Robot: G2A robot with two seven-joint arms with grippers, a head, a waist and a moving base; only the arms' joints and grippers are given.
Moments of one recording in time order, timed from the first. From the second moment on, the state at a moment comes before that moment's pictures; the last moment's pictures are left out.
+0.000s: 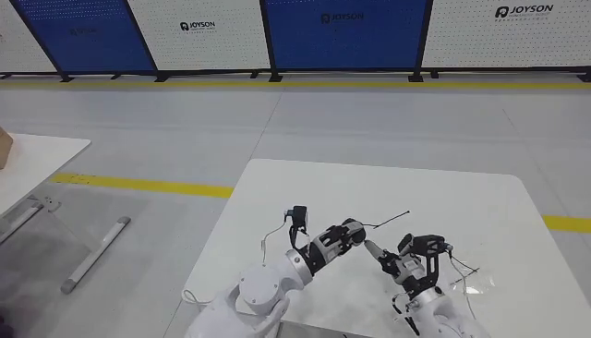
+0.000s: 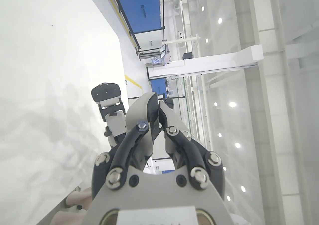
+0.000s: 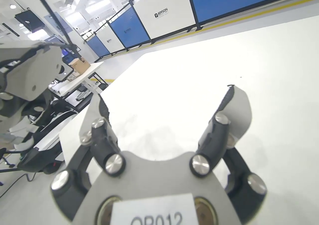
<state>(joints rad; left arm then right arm) 1.47 -1.22 -1.09 -1.80 -0.32 0.03 -0.25 -1.52 -1.31 1.17 -1.58 -0.88 -0.21 0.04</state>
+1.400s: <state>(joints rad) 1.45 -1.23 -1.03 -1.77 -0.27 0.04 -0.22 -1.55 -1.30 1.16 -1.63 -0.89 -0.31 -0.03</state>
